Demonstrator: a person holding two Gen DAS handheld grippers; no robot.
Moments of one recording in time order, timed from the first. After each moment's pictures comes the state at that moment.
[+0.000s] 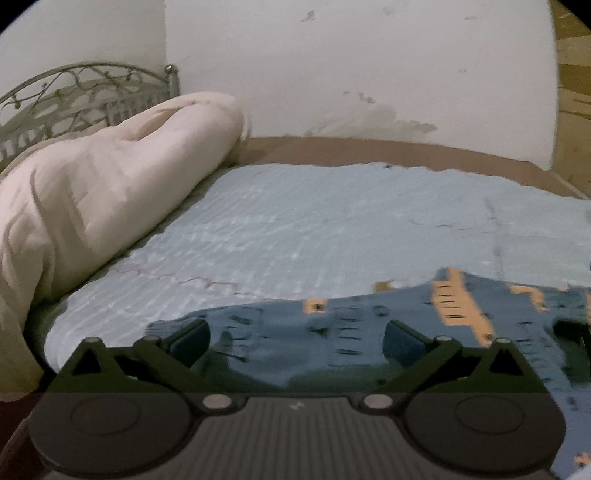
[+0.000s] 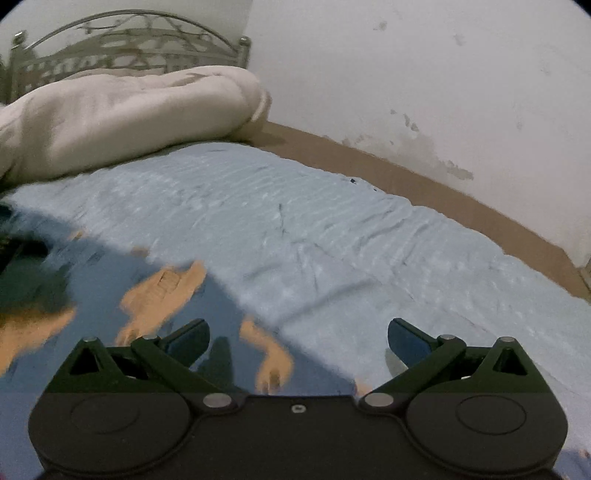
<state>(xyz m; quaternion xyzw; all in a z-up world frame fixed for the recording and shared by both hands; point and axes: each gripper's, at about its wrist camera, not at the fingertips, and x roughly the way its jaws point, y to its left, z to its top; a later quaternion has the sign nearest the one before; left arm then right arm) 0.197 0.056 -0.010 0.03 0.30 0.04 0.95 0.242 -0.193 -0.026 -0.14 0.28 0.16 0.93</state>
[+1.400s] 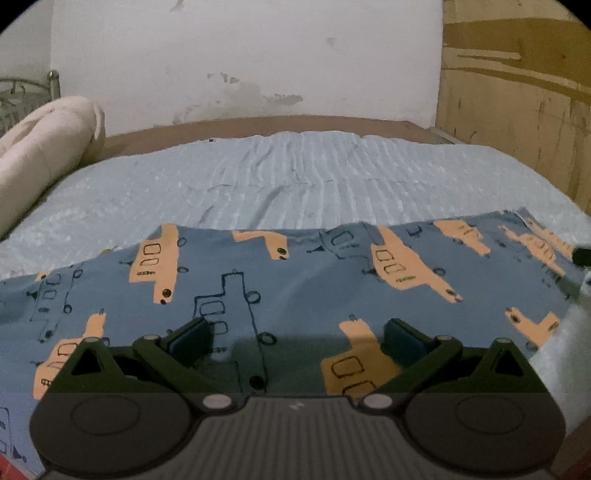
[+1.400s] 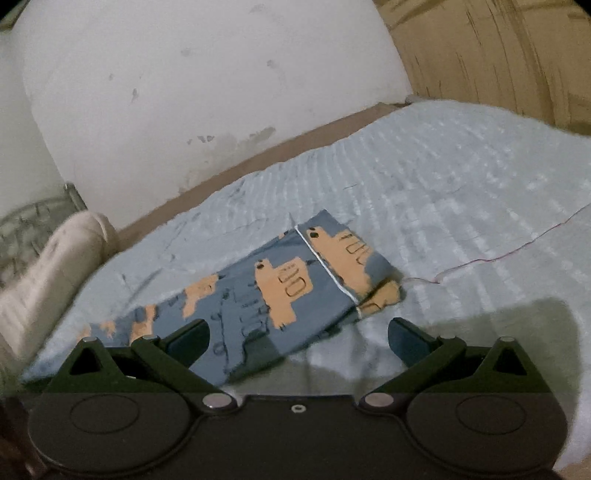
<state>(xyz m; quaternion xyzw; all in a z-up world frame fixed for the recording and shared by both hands) 0.174 -0.124 -0.051 0.06 0.33 -0.12 0.93 0.088 -0.463 -0.044 0.25 0.28 -0.04 0.93</state>
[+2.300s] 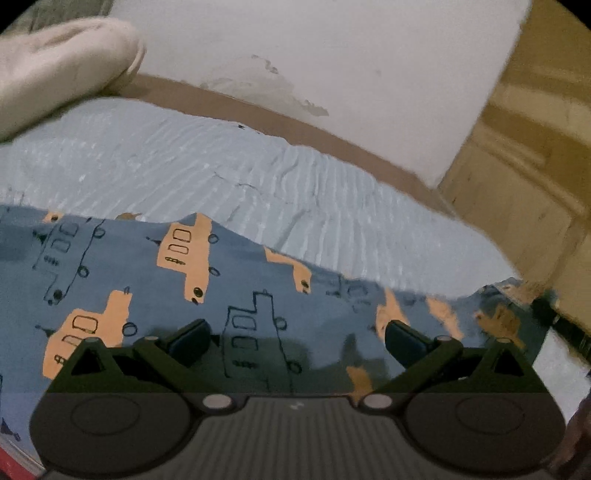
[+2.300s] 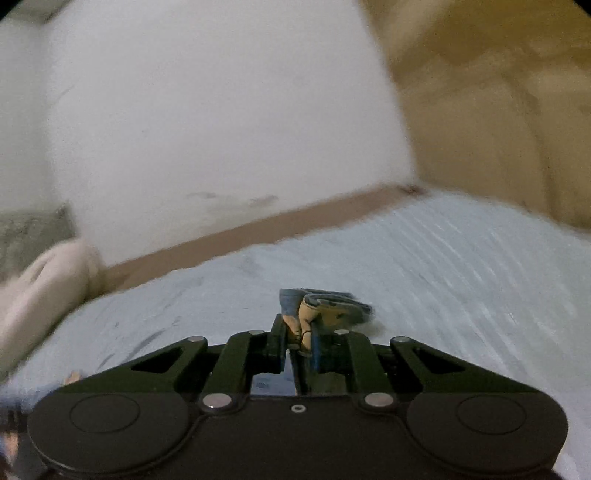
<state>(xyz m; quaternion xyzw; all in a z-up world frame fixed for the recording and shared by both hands) 0.191 -0.051 -0.026 -0.16 0.35 -0.14 0.91 0.107 -0.400 0.001 0.13 0.17 -0.07 0.98</state>
